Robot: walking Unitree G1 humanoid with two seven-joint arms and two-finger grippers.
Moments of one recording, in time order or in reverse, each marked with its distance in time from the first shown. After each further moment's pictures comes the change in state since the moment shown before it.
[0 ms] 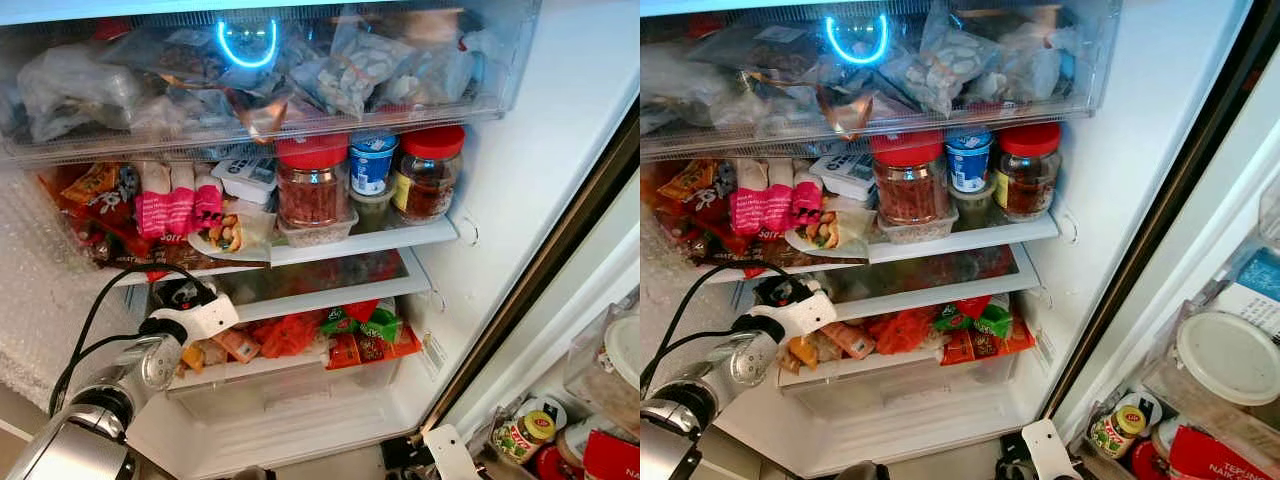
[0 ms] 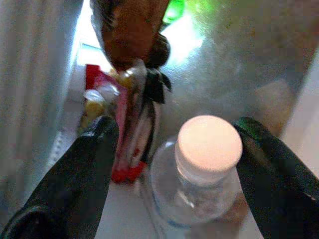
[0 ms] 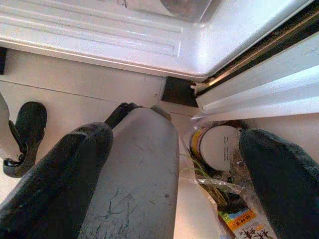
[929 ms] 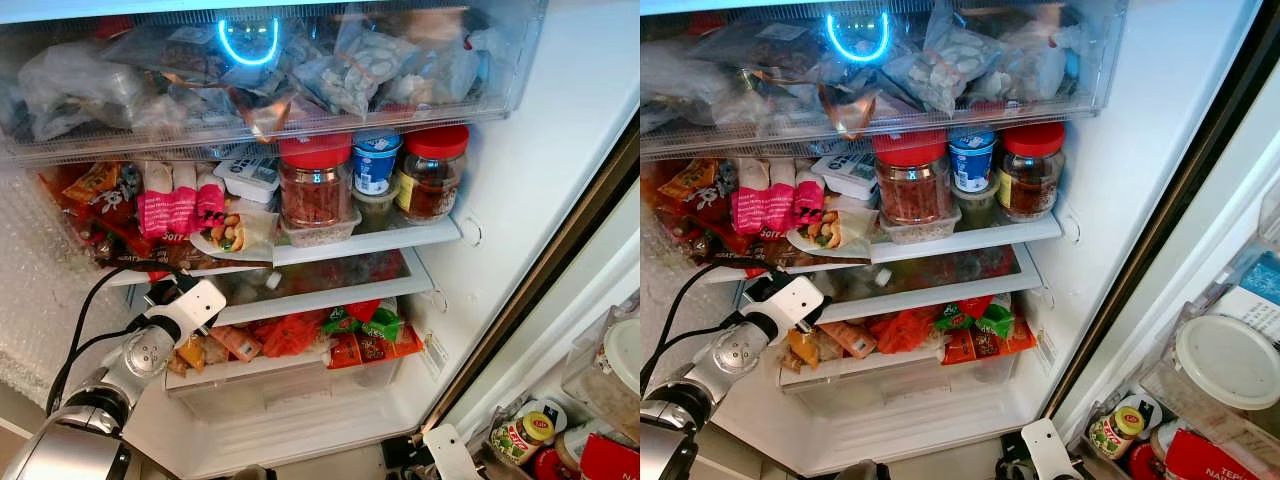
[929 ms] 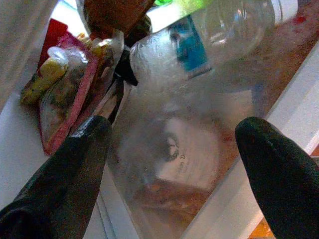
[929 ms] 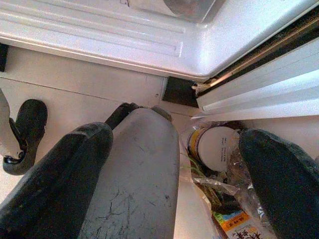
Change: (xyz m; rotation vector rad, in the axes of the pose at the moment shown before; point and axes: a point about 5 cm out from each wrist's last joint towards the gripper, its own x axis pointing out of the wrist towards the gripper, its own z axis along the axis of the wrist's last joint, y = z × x) left arm -0.001 0.010 -0.008 -0.309 0.041 -0.070; right arm 0.000 -0.001 0.000 -0.013 0.000 0.002
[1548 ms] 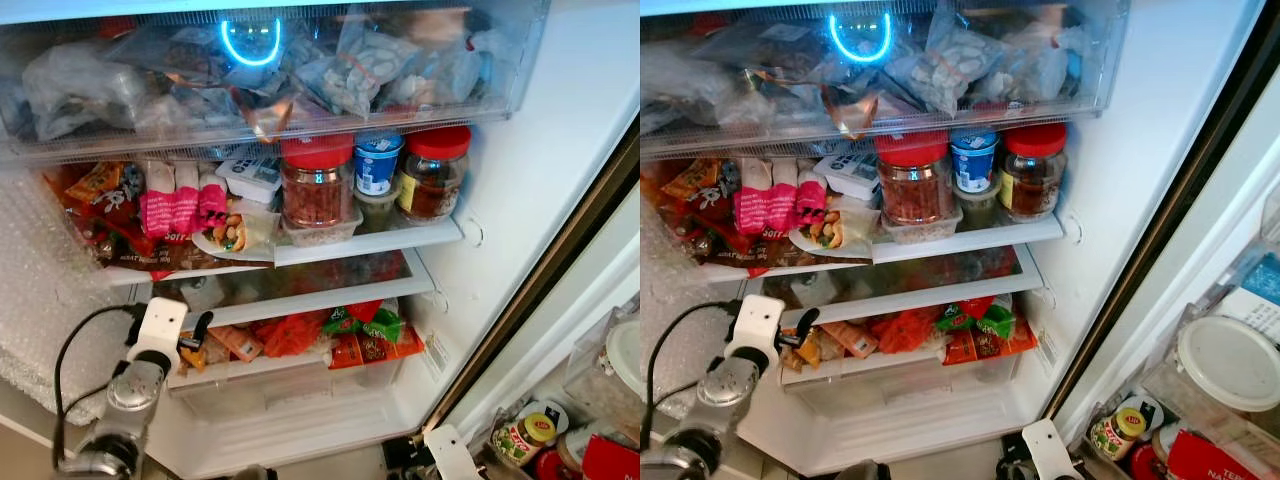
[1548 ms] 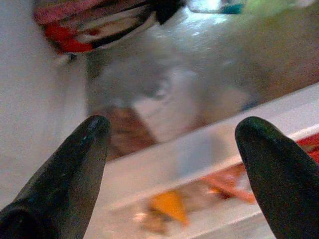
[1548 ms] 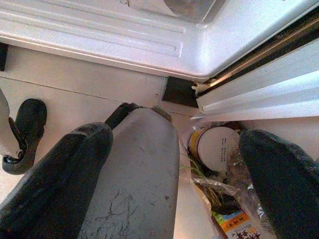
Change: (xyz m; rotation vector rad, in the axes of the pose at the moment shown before) left arm -0.027 -0.029 -0.030 -0.619 0.067 0.165; right arm 0.000 -0.001 -0.001 0.001 0.001 -0.003
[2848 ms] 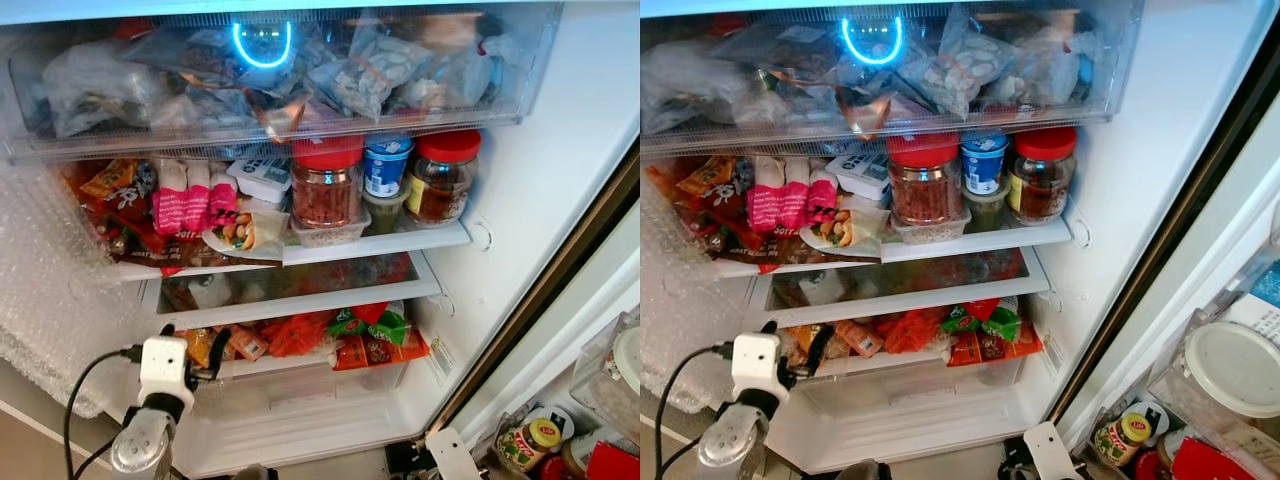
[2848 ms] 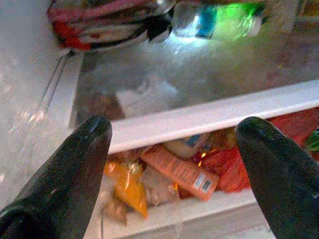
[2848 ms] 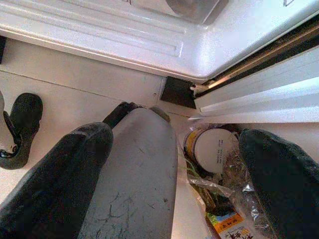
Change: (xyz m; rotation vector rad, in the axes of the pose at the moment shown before) left arm -0.051 -0.024 -0.011 -0.161 -0.095 0.010; right arm 0.000 -0.002 -0.001 -0.021 0.005 -0.009
